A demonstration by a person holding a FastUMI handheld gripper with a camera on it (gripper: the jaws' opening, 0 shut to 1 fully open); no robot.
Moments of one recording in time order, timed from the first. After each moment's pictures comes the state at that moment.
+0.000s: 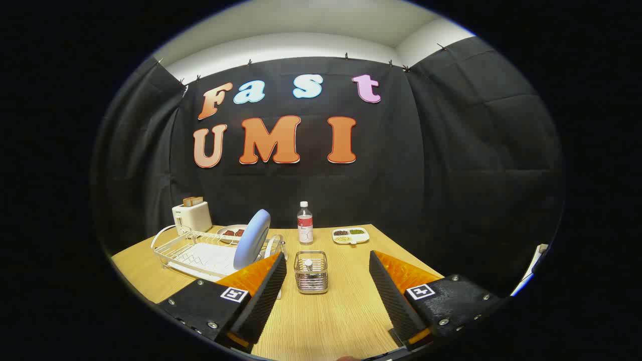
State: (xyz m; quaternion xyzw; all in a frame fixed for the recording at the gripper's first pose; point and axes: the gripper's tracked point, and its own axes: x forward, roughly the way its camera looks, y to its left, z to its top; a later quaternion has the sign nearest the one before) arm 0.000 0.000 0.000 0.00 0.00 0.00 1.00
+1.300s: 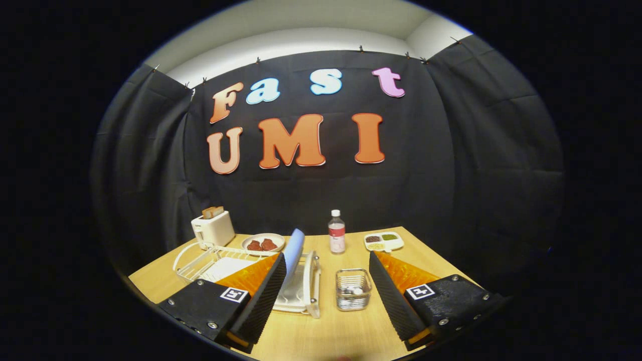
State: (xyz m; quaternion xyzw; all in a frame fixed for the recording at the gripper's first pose) arm 0.060 0.093 0.050 0.02 0.02 0.07 1.00
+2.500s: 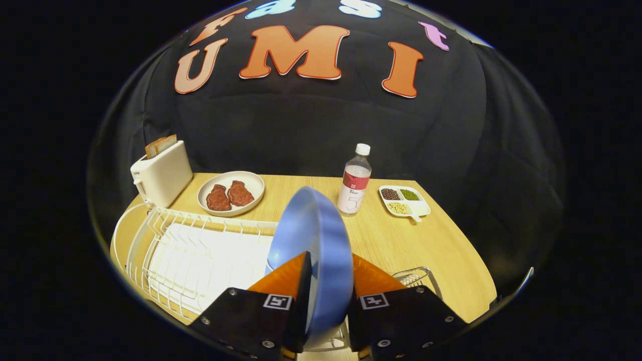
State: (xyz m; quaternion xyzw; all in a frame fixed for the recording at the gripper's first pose) arm 0.232 0.171 -0.062 -0.07 0.24 -0.02 0.97
